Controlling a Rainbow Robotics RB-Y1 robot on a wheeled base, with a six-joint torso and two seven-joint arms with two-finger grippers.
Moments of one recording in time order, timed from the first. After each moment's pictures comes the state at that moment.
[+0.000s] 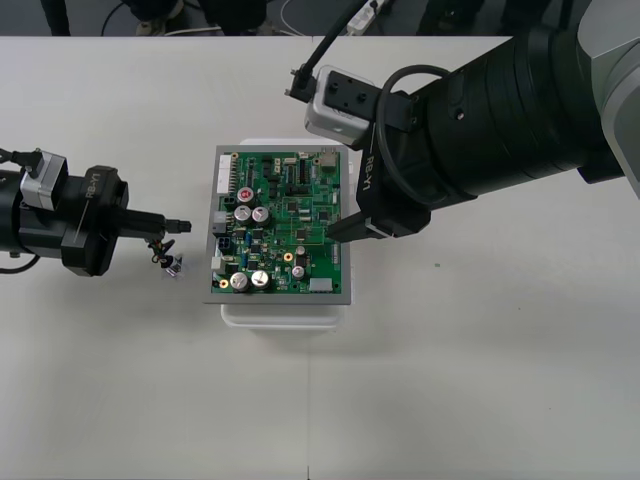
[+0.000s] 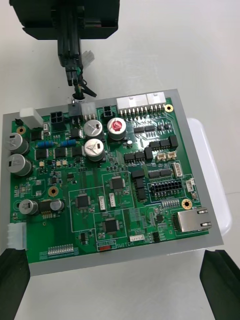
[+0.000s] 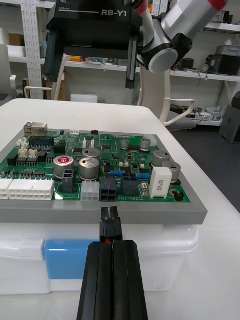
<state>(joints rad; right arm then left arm) -0.81 -0.64 0.32 -2.20 1.98 -1.57 -1.25 -0.52 0.96 -0.40 -1.17 -0.63 -1.53 -0.37</state>
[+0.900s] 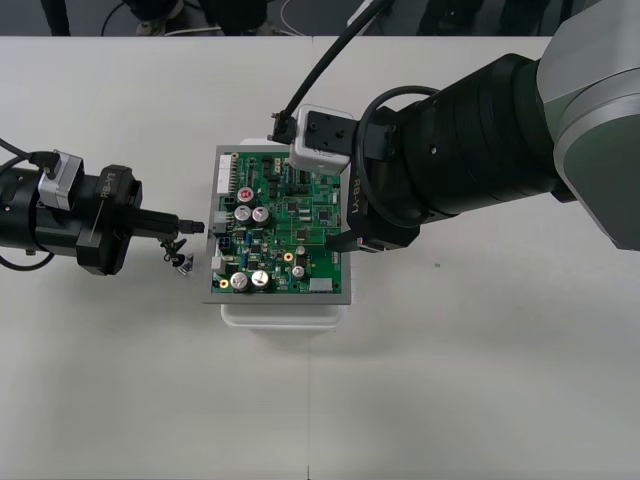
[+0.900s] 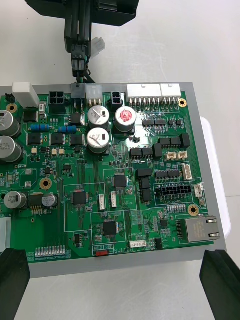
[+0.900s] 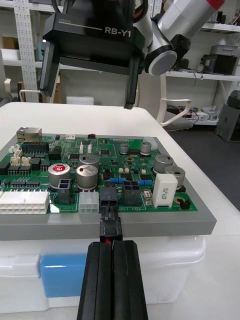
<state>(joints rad) -0.81 -0.62 0.39 -2.22 2.09 -1.57 -1.18 -0.54 0.93 -0.40 -1.17 -0.67 -1.53 -0.37</state>
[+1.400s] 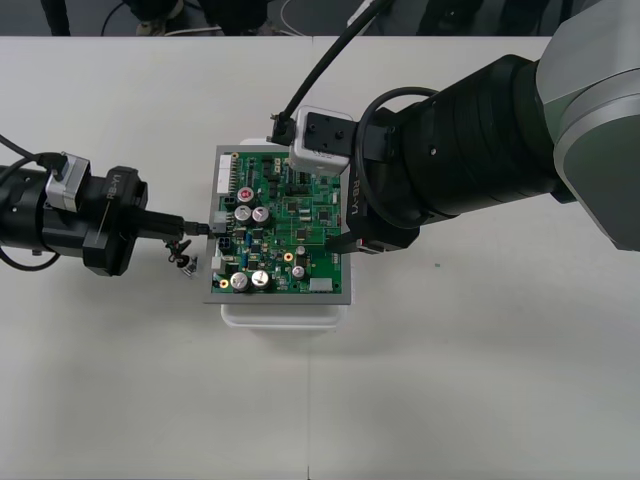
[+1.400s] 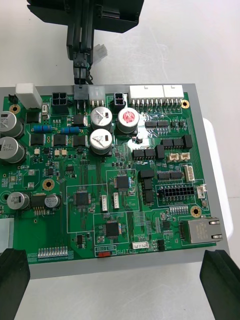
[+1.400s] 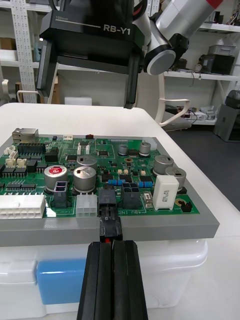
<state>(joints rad) -0.81 -0.62 0.39 -2.22 2.08 -1.57 -1.18 -0.55 0.91 -0.40 -1.17 -0.68 -1.53 -0.37</state>
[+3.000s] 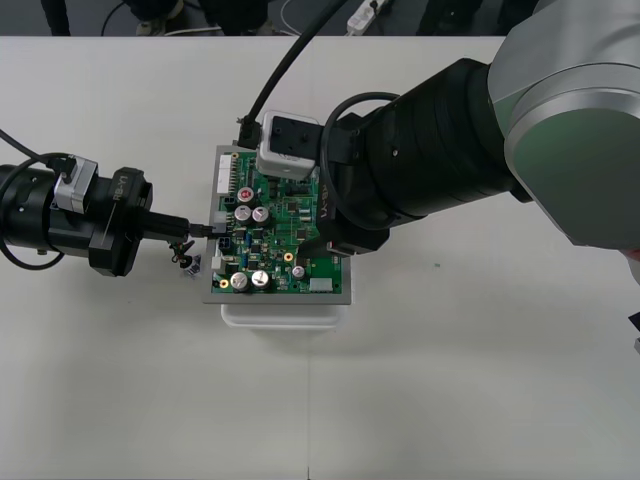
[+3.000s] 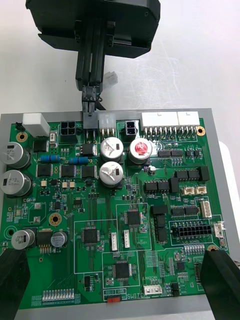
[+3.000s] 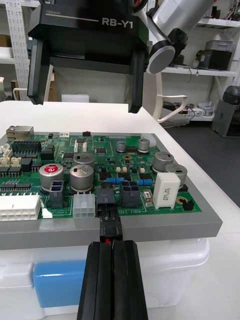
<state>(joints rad) -0.84 -0.55 0.43 -2.16 2.11 -1.57 -1.18 -0.55 0.90 -0.40 -1.17 -0.71 -1.53 -0.37</state>
